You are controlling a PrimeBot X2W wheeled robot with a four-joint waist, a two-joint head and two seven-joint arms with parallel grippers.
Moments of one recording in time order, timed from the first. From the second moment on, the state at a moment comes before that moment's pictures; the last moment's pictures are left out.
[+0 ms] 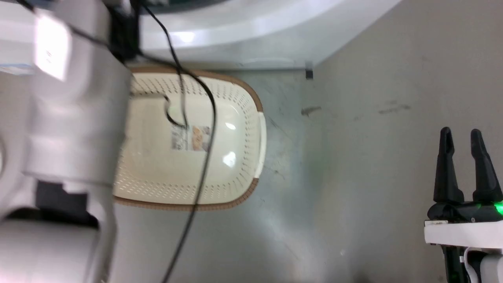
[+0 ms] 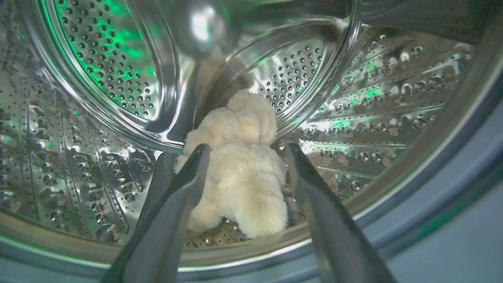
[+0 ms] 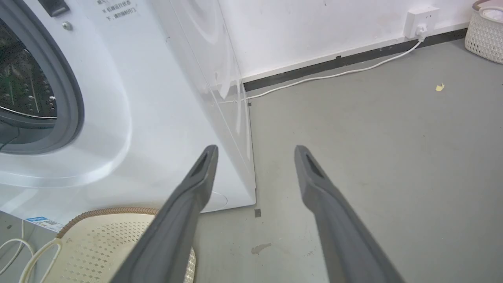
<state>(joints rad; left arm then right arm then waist) -1.29 0.16 -0.19 0.79 -0.31 -0.04 -0.26 -0.11 -0.05 -0.10 -0.11 0.39 0.13 -0.26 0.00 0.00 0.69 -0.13</state>
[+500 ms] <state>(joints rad) -0.89 0.10 -0.18 0.64 -0.31 -0.04 -0.26 -0.06 -0.05 -0.09 -0.04 0.35 0.13 -0.26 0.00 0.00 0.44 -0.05</state>
